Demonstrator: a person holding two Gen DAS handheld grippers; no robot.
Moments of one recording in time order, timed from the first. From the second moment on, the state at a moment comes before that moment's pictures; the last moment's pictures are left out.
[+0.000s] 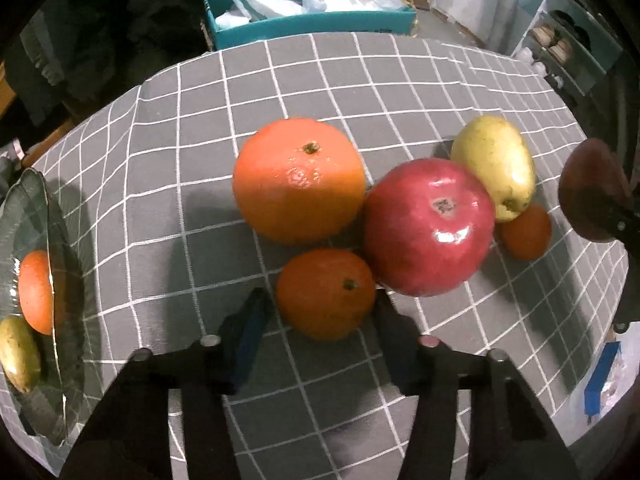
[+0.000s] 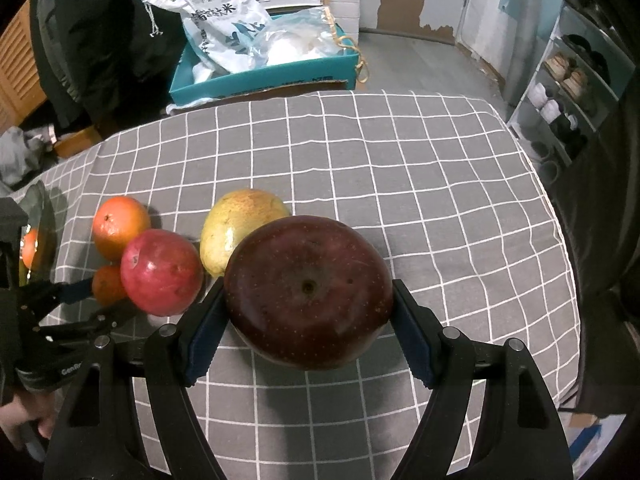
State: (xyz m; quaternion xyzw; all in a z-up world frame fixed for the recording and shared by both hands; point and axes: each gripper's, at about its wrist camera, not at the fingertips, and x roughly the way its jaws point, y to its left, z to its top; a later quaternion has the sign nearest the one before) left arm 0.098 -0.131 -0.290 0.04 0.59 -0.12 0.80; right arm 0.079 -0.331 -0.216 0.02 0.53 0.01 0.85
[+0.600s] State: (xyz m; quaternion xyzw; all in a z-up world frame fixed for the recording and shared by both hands) left arm 0.088 -0.104 -0.222 0.01 0.53 -0.11 0.84; right arm 0.080 -0.315 -0.193 0.00 0.50 0.02 0.87
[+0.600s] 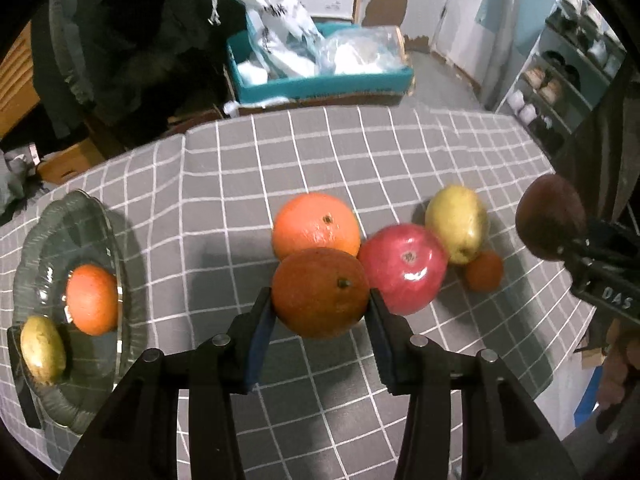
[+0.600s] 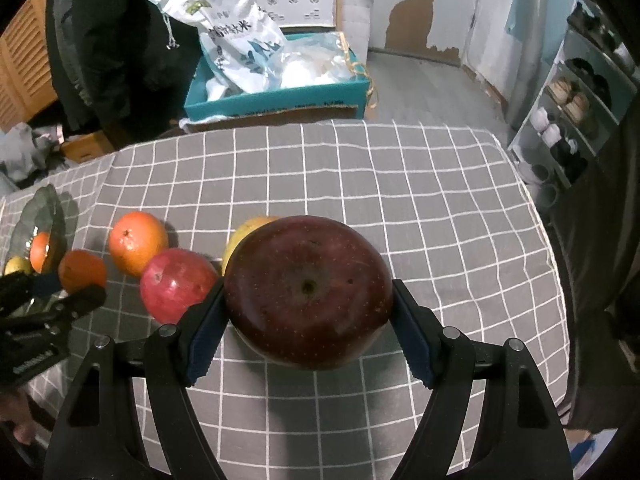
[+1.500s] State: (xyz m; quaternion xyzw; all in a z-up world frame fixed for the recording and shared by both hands) left arm 0.069 -0.085 -0.133 -0.01 0.44 -0.11 0.89; right arm 0.061 -0.298 -0.115 -0.02 0.42 0.03 0.91
